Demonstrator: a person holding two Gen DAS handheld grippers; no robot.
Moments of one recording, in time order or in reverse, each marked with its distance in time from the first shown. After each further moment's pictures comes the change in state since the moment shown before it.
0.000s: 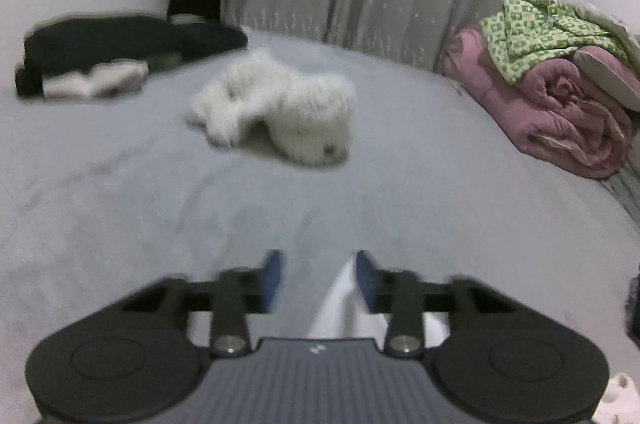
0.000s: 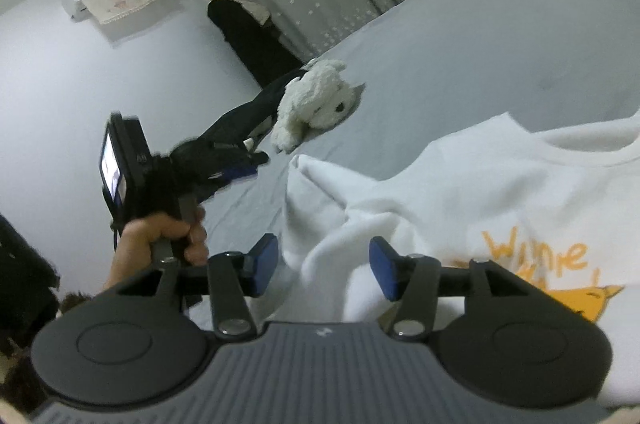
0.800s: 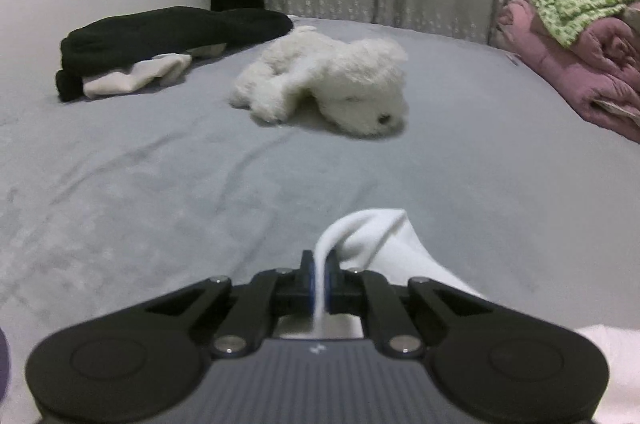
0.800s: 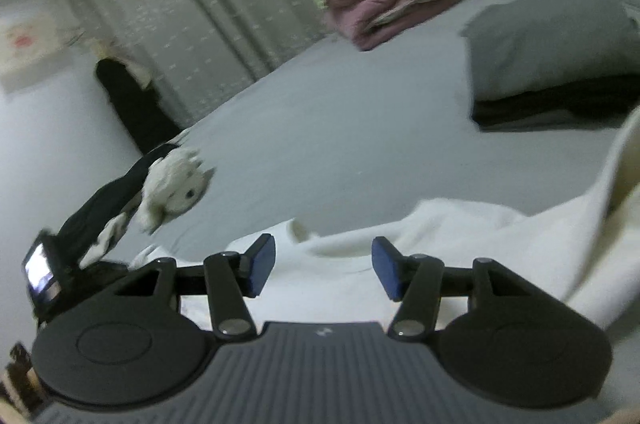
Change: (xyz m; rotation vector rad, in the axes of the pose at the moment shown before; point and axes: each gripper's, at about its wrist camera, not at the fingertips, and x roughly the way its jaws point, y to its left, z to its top) left arm 0.021 -0.007 -0.015 0.059 0.013 0.249; right arm -0.057 -0.061 0.039 0.059 -0.186 -0.397
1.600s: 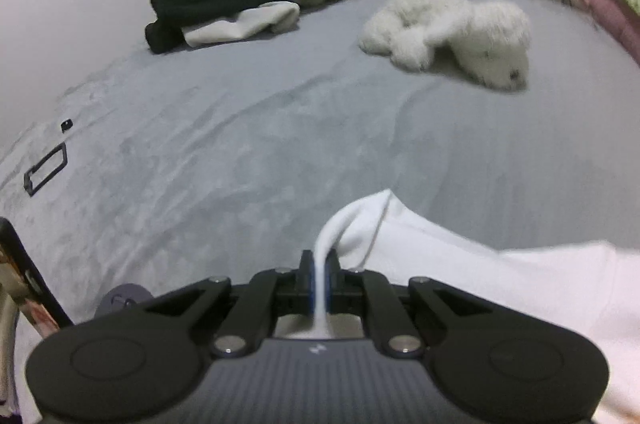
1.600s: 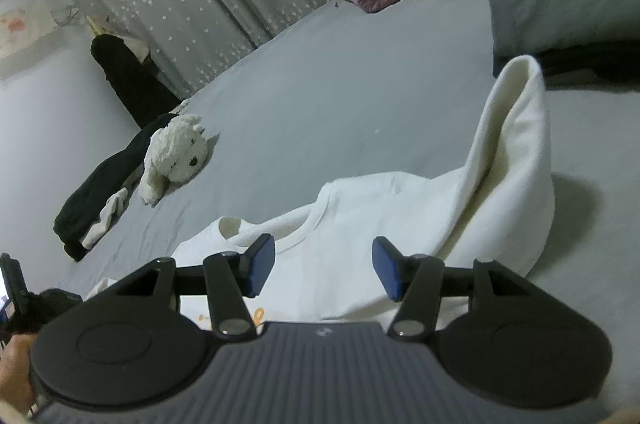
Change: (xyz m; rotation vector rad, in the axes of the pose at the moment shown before) left arm -0.023 0.095 -0.008 0.011 0.184 0.209; right arm 0.020 0.019 -0.014 -0.004 0.107 0.029
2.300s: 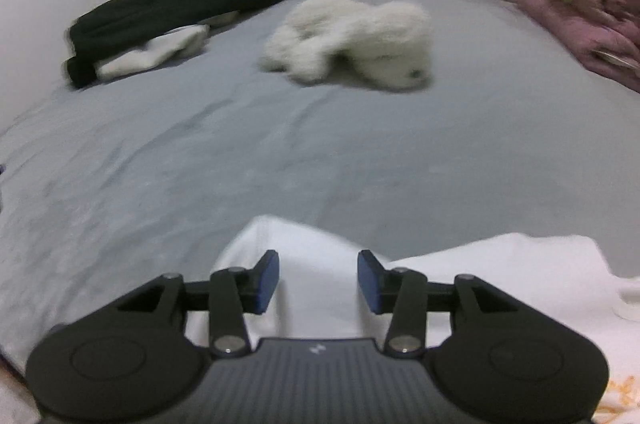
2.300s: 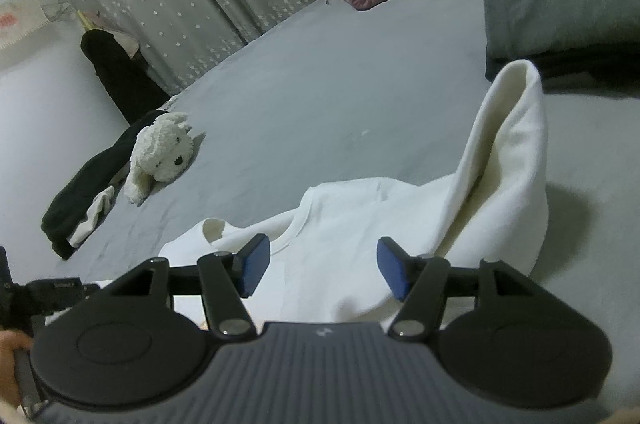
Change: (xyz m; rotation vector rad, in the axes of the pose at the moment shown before) left arm -0.011 -0.048 0.008 0.131 -0.050 -0.239; right arm 0.009 -0.008 0.007 -0.016 0.003 -0.046
